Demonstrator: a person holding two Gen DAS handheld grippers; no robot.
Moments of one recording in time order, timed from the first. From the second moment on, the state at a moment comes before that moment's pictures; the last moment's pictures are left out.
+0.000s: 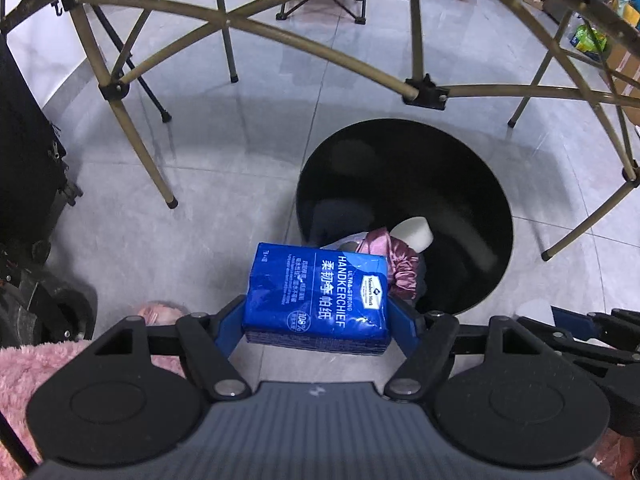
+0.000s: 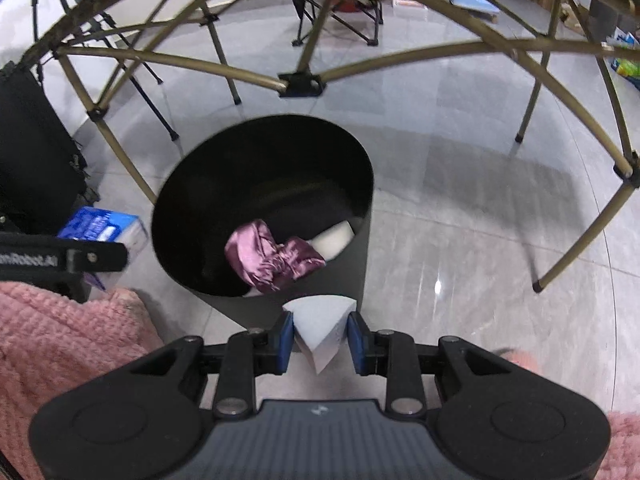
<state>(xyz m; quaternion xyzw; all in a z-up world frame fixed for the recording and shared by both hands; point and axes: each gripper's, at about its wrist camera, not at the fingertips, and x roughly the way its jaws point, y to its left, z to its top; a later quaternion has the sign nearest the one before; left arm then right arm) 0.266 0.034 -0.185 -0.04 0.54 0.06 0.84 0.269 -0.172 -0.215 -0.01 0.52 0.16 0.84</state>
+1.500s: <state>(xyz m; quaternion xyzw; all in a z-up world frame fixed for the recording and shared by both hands) 0.331 -0.035 -0.176 0.00 0.54 0.05 0.84 0.293 -0.240 -0.226 0.06 0.51 0.05 0.86</state>
